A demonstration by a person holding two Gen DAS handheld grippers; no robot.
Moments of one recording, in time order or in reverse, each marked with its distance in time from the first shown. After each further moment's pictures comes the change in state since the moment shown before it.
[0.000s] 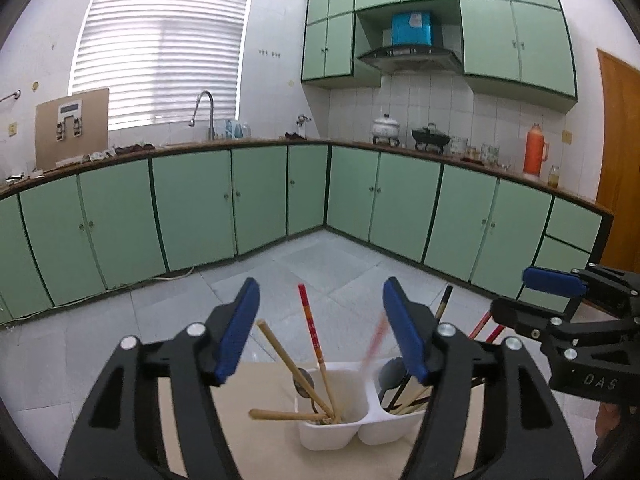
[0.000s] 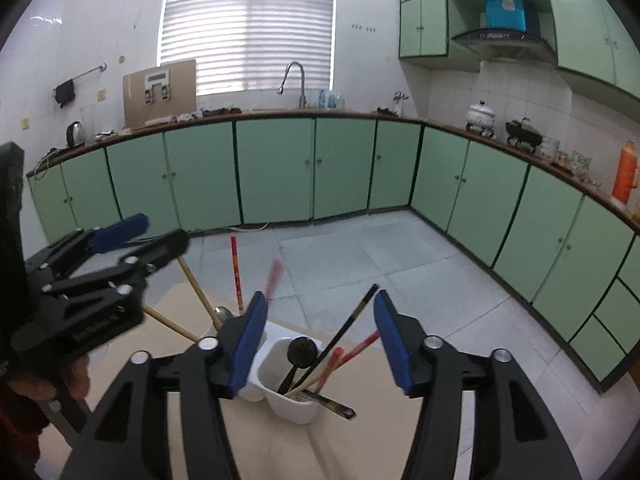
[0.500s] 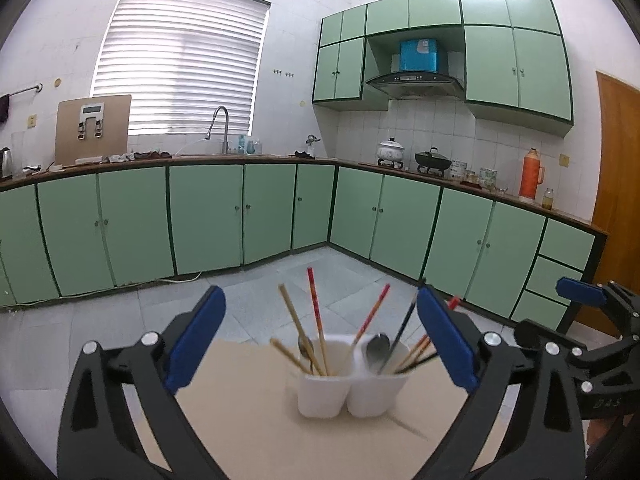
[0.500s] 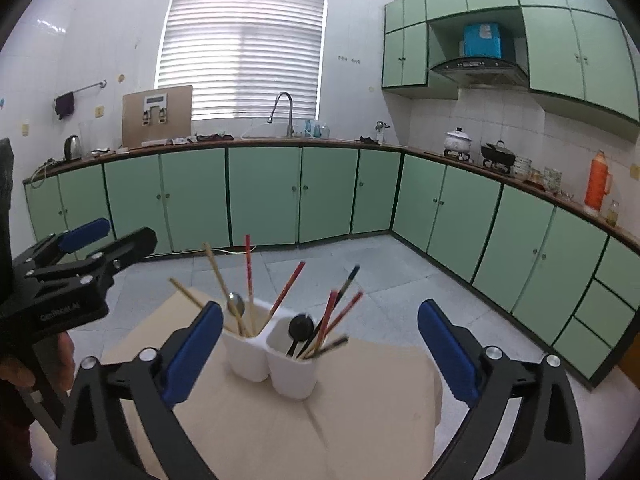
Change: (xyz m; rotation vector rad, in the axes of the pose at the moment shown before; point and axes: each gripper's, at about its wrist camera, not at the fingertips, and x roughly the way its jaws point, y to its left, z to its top) left arm -0.092 -0.006 -0.027 -0.043 -0.064 0.020; right arm -0.080 0.022 -0.044 0.011 -0.103 -0.057
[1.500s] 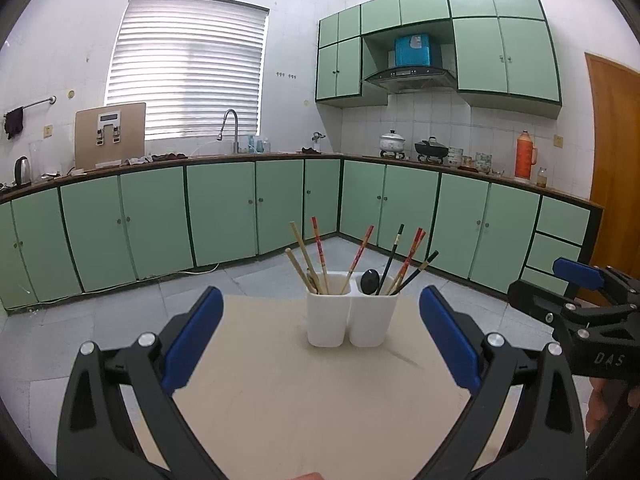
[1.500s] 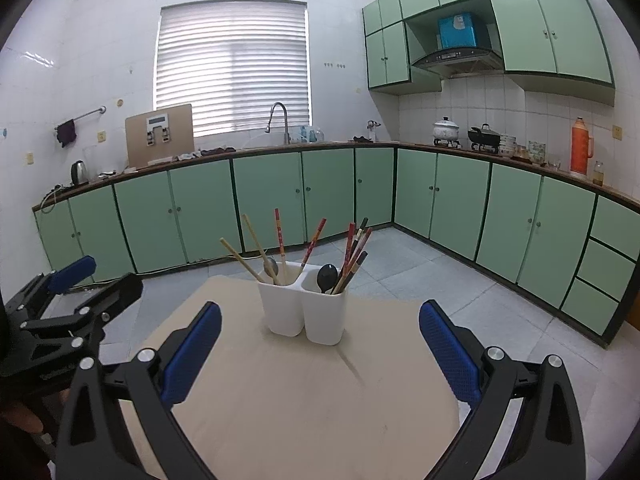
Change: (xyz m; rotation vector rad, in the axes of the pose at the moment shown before) left arm -0.118 -0.015 -0.064 0.047 0.002 0.040; right arm -0.093 0.022 -0.069 0.100 -0.031 0.017
